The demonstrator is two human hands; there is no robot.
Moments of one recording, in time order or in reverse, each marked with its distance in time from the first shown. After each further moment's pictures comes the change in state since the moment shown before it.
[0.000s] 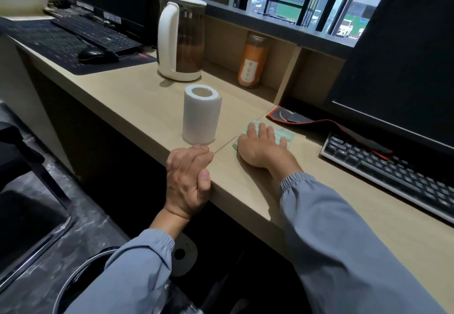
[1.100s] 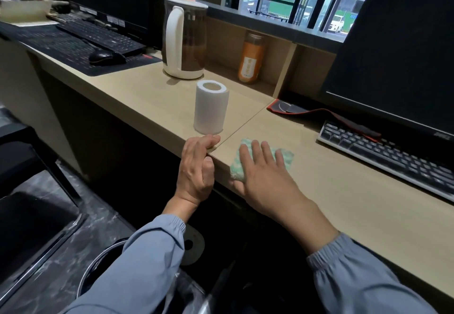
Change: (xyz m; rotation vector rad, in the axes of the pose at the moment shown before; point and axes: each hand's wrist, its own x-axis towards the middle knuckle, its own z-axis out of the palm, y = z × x) left_hand 0.000 0.008 -0.025 -0.333 -0.140 -0.221; right_hand -0.119 0.002 0.057 -0.373 0.204 -0.282
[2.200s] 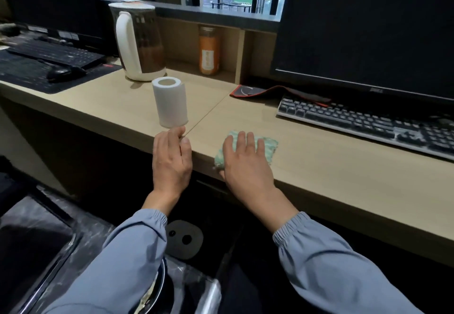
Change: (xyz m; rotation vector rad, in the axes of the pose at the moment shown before) left_hand 0.007 0.037 -0.003 0.267 -0.113 -0.157; right_hand -0.036 0.007 0.024 -0.027 0.248 0.188
